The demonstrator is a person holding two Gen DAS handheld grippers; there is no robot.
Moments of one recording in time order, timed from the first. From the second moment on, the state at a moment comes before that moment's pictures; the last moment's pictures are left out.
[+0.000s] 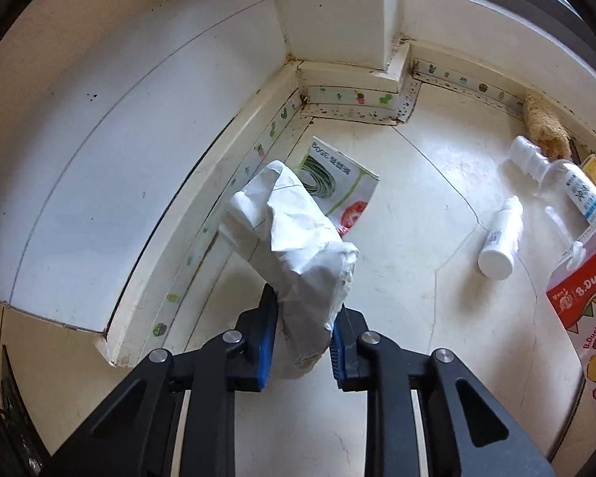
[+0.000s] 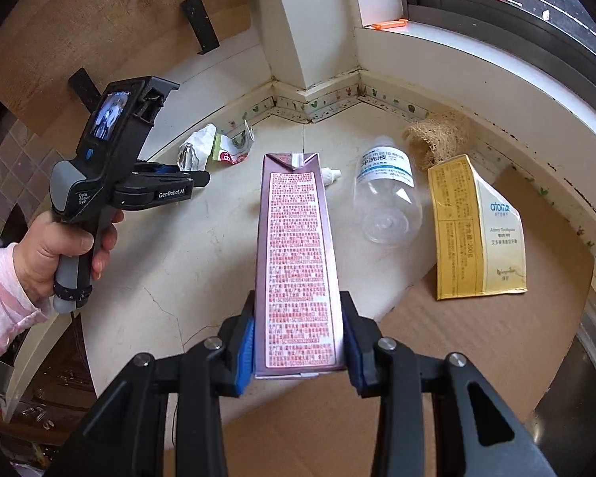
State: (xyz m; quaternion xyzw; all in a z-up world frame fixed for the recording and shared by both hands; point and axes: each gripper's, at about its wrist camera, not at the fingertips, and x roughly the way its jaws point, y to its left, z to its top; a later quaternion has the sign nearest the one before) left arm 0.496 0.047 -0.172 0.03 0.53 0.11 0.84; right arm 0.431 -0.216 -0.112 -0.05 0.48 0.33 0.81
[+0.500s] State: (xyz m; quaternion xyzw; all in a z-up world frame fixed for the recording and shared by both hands) left arm 0.371 0.004 -0.110 0.01 0.52 0.03 0.85; right arm 0.371 -0.230 -0.098 0.00 0.48 0.31 0.82
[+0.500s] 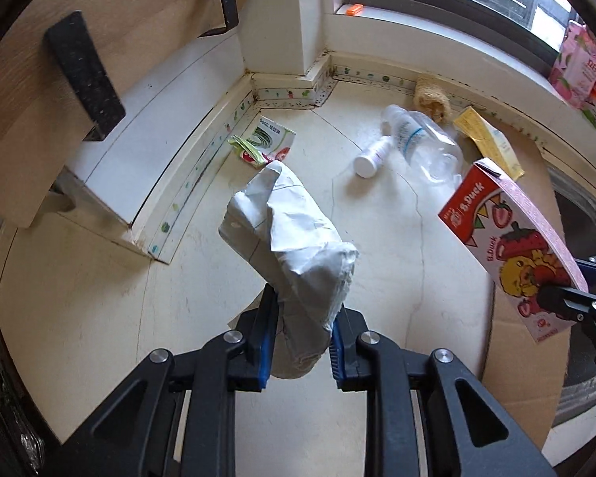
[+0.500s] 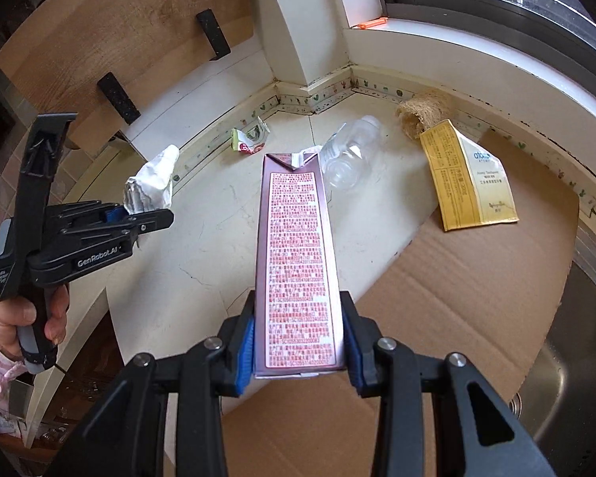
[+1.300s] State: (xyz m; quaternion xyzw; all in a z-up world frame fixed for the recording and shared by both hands) left arm 0.072 0.017 -0.037 0.01 0.46 -0.04 0.89; right arm 0.120 -0.211 -0.046 0.04 0.45 0.27 0.85
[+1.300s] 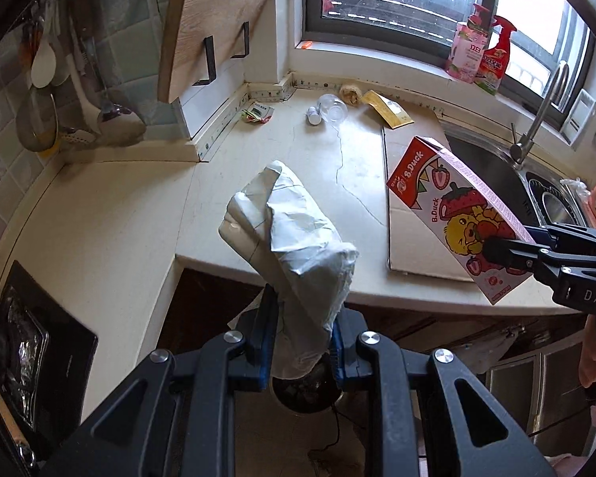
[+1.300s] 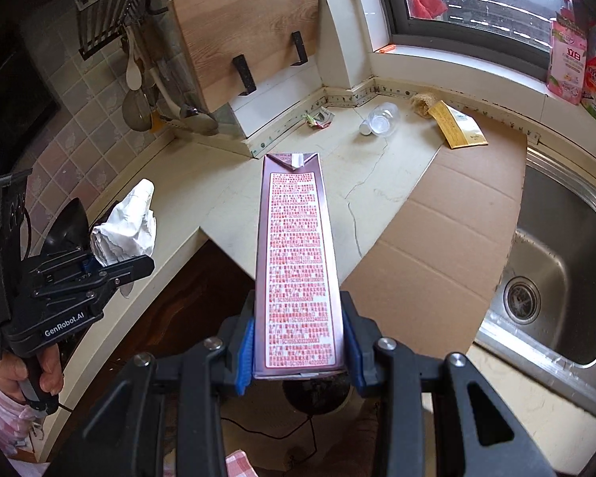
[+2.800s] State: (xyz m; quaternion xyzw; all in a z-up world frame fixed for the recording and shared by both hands) left arm 0.037 0.020 -0.434 -0.07 0.67 -0.05 0.74; right arm 0.046 -0.129 -0.441 0.05 0.72 0.18 0.66
